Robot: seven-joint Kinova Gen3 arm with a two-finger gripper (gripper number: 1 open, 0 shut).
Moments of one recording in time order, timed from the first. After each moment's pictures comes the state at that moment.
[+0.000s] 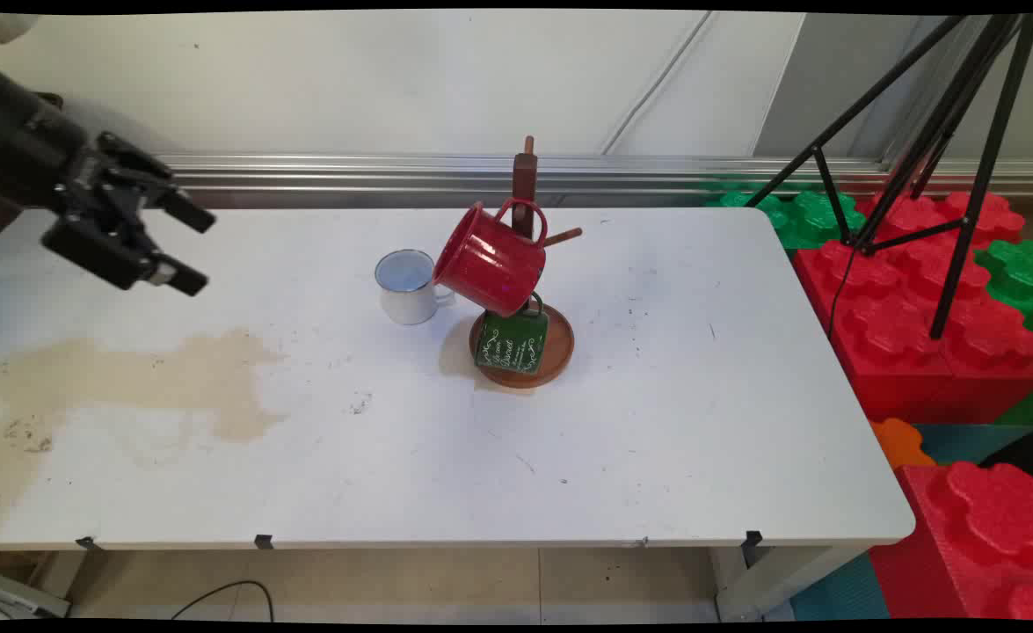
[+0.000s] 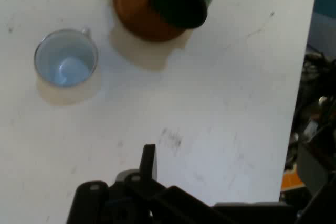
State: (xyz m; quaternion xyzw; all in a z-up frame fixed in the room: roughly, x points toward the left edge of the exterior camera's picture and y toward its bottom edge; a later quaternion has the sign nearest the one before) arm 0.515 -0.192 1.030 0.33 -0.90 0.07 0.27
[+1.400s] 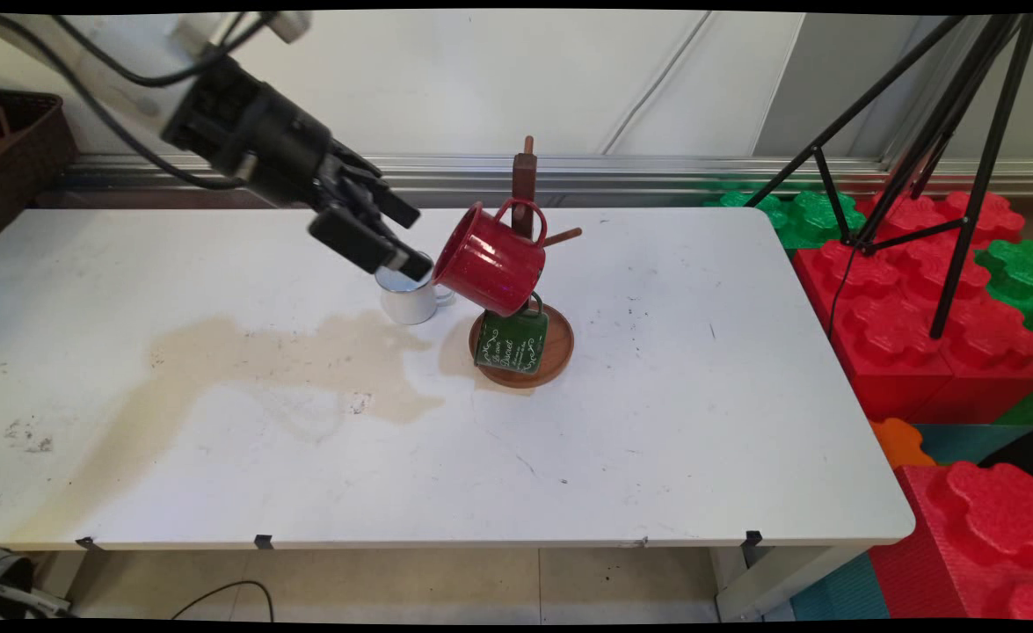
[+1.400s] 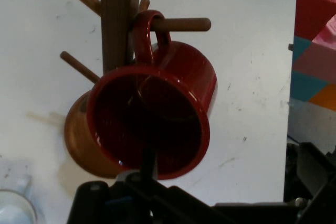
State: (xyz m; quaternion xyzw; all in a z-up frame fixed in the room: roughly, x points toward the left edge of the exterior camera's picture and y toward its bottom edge) arm 0.394 -0.284 0.994 0.31 -0.88 0.05 0.36
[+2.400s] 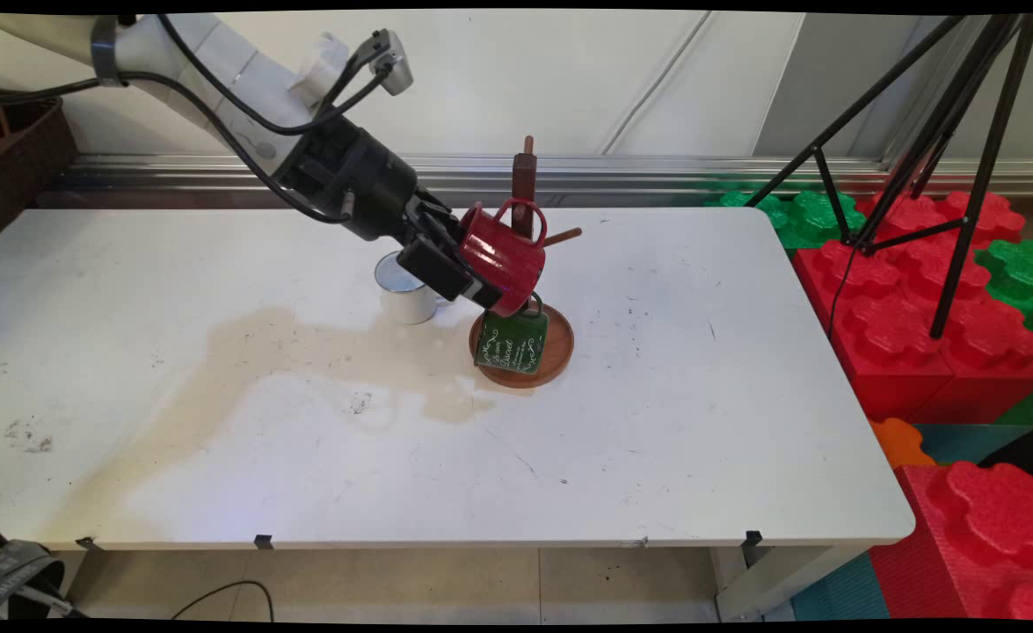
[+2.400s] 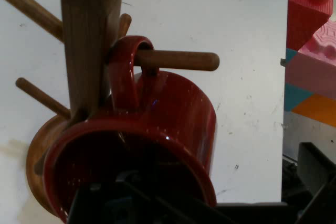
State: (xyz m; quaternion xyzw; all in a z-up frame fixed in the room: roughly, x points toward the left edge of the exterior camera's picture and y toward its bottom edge) arm 0.349 -0.324 0.950 0.30 -0.88 0.01 0.37
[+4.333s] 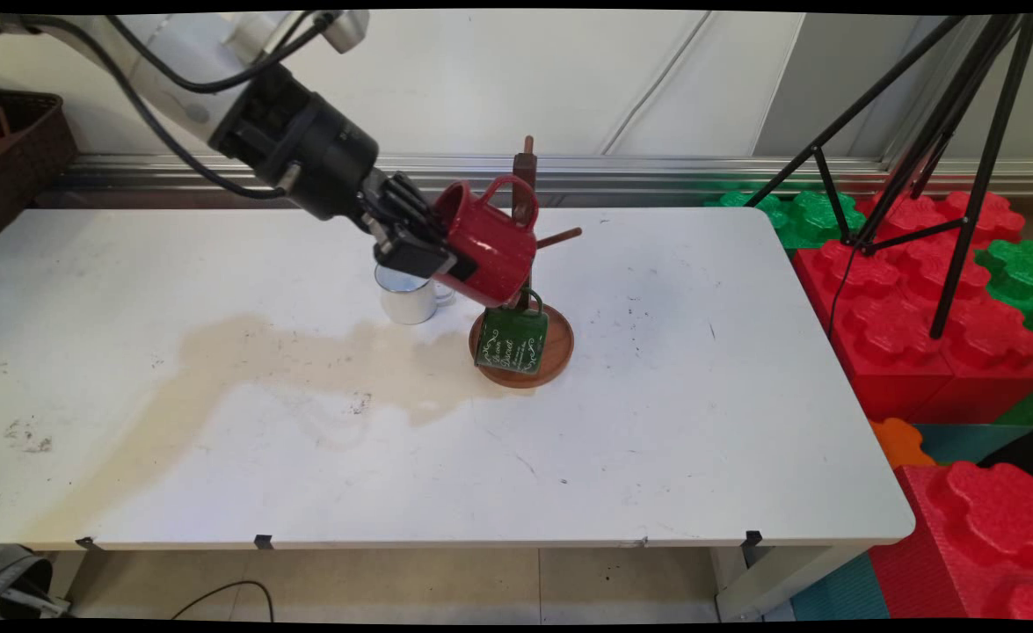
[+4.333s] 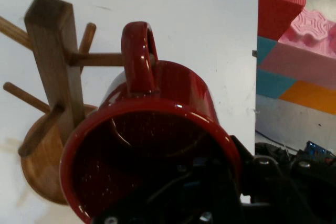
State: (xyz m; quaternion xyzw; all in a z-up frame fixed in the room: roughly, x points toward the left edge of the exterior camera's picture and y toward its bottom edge) arm 0.360 -0.294 0.993 0.27 -0.89 0.02 0.37
